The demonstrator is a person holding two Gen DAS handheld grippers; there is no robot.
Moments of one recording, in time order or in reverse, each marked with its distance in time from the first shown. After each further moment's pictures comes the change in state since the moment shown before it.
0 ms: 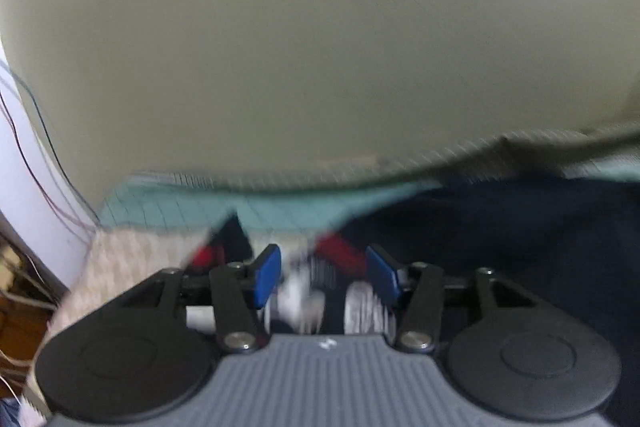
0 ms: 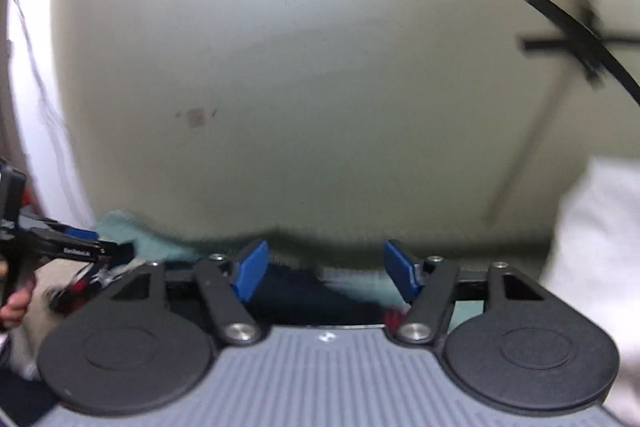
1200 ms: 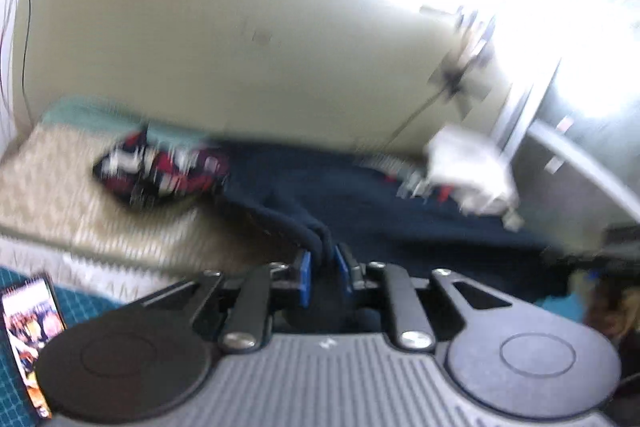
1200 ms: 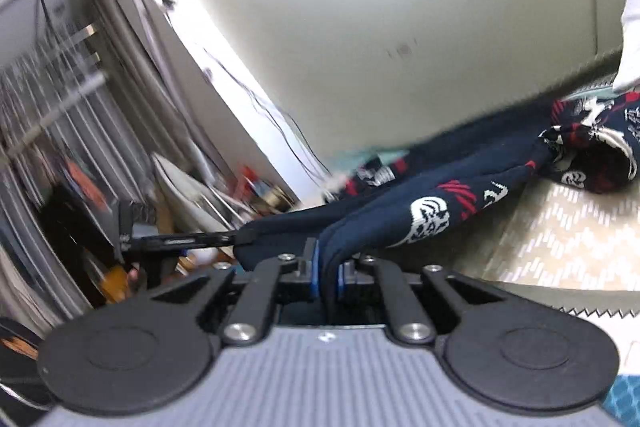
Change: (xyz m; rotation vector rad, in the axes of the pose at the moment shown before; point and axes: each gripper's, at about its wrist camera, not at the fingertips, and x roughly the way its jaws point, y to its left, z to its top) left arm -0.256 0.056 -0.149 -0.191 -0.179 -0.566; right arm -0.223 0.044 -0.099 0.285 0.098 0.596
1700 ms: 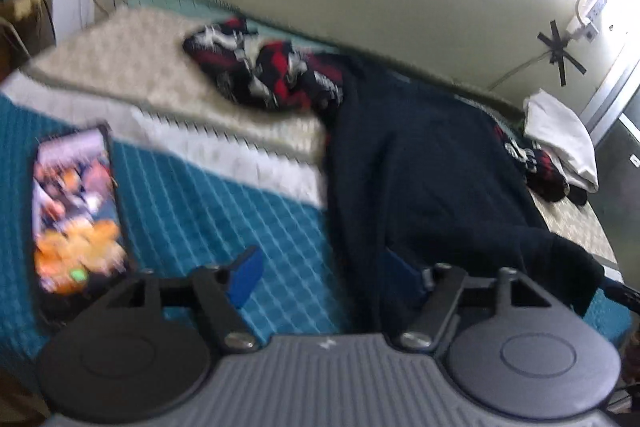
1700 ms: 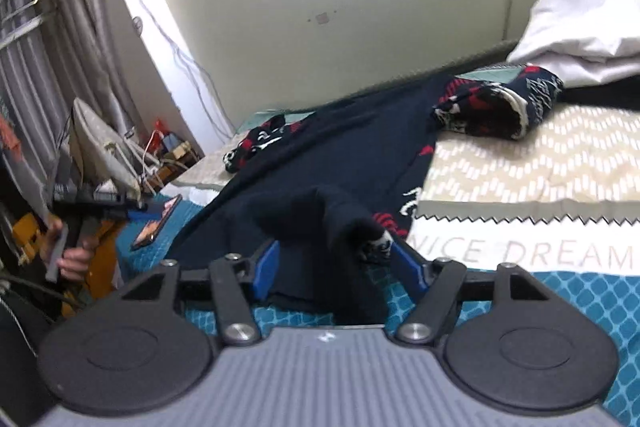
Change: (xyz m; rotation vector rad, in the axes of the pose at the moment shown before) left arm 0.048 0.055 -0.072 -0.208 0.222 0.210; right arm -0.030 -0.021 -0.063 -0.114 0.067 -0.325
